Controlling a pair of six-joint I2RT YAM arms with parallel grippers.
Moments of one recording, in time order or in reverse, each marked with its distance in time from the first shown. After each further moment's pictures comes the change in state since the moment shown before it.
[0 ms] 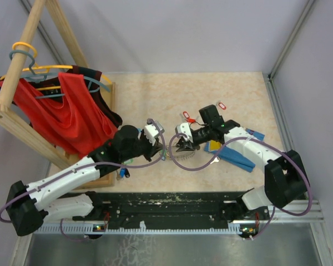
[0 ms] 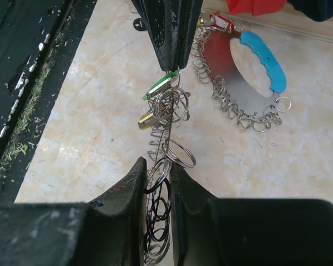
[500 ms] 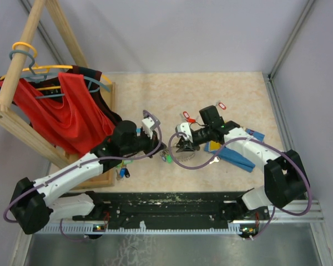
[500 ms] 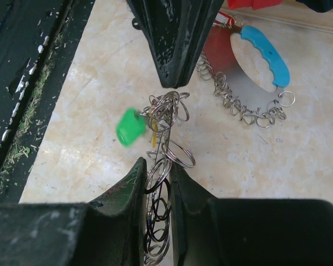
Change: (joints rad) left arm 0.101 0.049 -0.023 0.092 0.179 -0.193; right arm 0.000 0.000 -0.021 0.024 -0.002 0.039
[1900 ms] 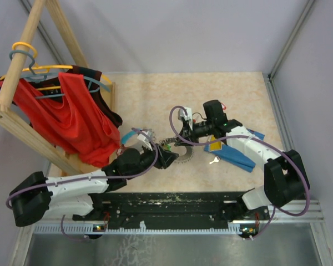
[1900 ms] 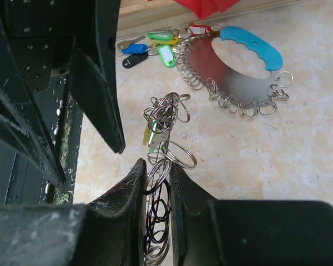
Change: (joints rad) left arm -0.246 0.002 -0.350 0.622 -0.382 -0.504; right arm -0.049 0.003 0.010 0.183 -0.023 0.495
